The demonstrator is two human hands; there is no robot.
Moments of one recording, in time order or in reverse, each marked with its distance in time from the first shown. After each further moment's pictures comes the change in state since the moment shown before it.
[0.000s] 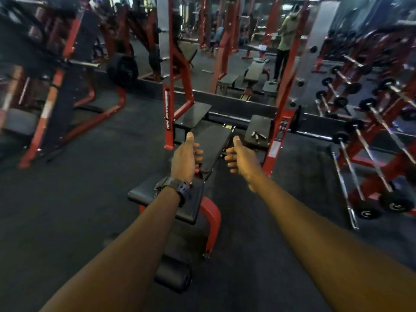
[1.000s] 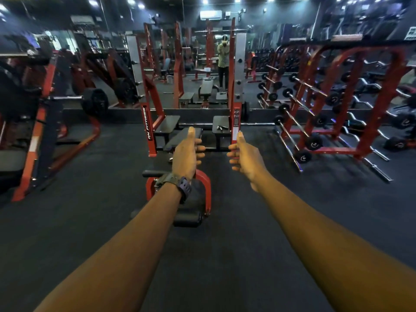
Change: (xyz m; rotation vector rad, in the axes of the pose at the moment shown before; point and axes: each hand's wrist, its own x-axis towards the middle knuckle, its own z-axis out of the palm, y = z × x) left_hand -0.492 0.044 -0.244 0.091 -0.315 0.172; right_hand -0.597 0.027 0.059 0.101 0.309 -0.126
